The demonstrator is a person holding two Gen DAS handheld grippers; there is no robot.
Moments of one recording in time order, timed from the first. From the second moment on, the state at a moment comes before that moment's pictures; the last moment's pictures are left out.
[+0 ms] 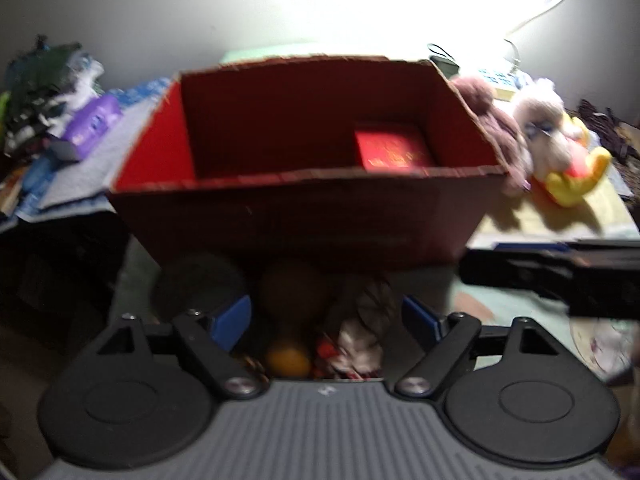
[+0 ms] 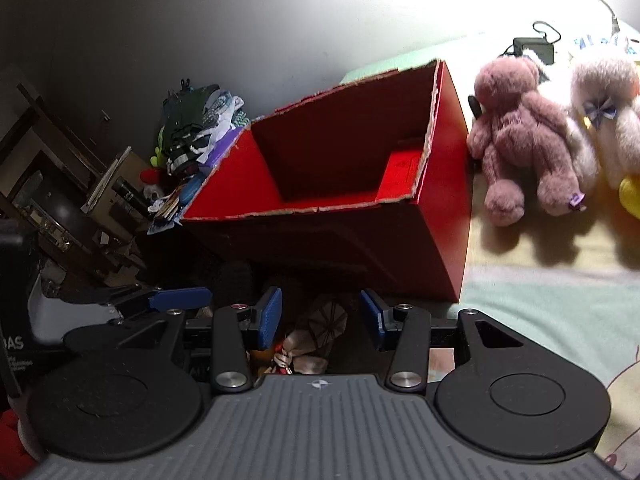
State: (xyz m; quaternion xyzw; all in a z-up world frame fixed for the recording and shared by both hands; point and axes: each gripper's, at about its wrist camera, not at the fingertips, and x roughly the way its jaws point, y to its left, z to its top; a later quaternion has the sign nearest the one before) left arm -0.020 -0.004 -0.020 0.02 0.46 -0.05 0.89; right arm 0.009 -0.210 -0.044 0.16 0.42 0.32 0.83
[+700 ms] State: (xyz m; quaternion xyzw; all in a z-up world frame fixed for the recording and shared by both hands) left arm -0.008 0.002 -0.085 -0.03 0.50 -0.13 0.85; right arm 0.034 -0.190 -0.101 0.24 0.54 0.33 0.74
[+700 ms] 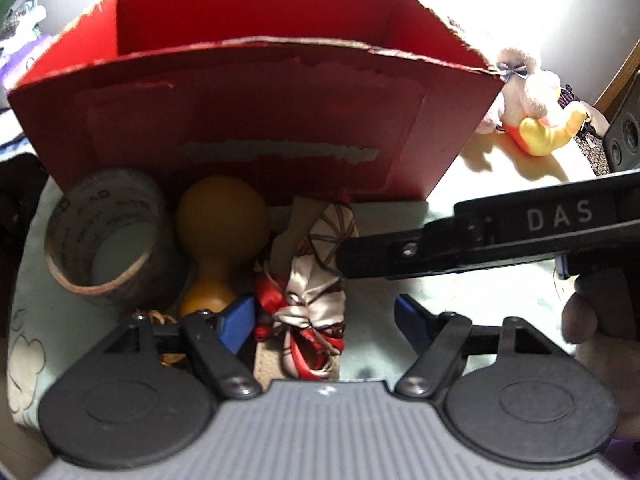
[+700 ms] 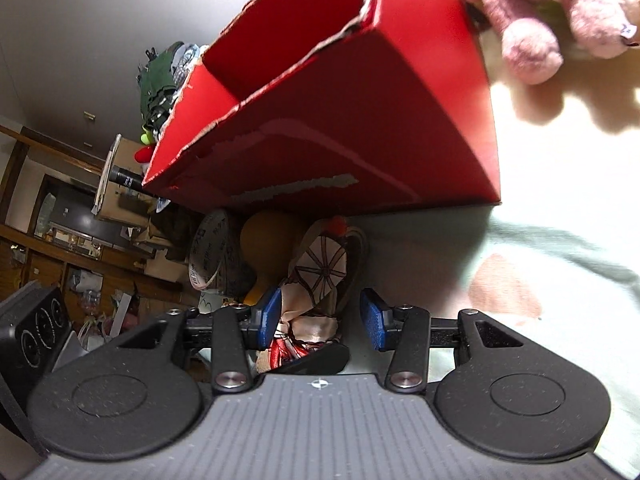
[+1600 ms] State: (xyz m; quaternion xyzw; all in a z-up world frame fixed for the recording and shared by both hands) left arm 0.015 -0.029 -0.103 -0.06 0.53 -0.20 0.83; right arm 0.038 -0.218 -0.117 0.25 0.56 0.31 0.72
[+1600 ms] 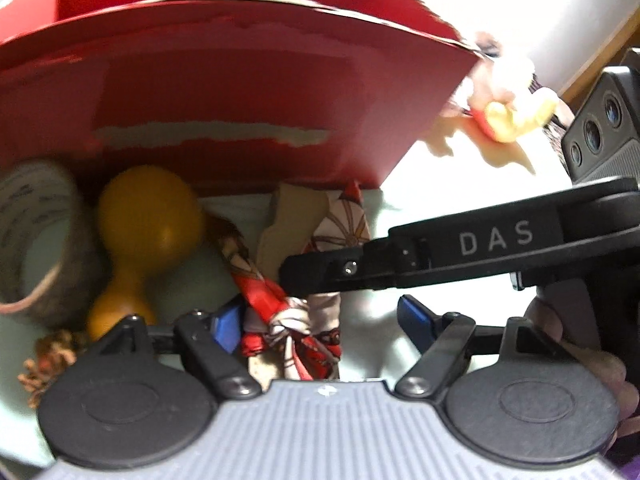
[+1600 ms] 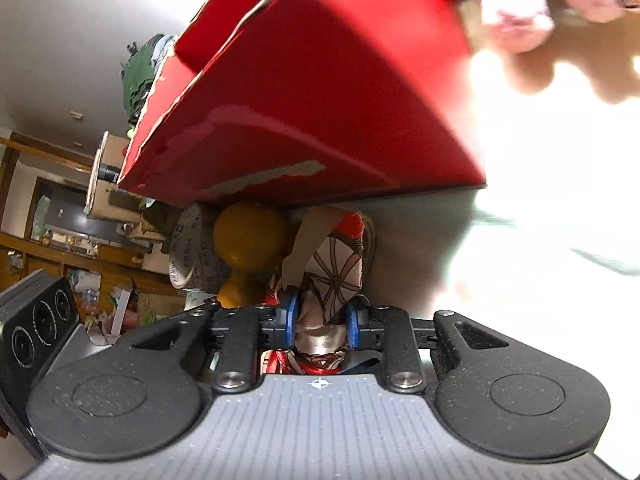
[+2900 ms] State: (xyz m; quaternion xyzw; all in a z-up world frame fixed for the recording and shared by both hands) left arm 0.015 -0.136 -0.085 0.00 0.52 -0.28 0.81; right arm 0.023 -0.325 -0.096 0.26 0.51 0.25 0.78
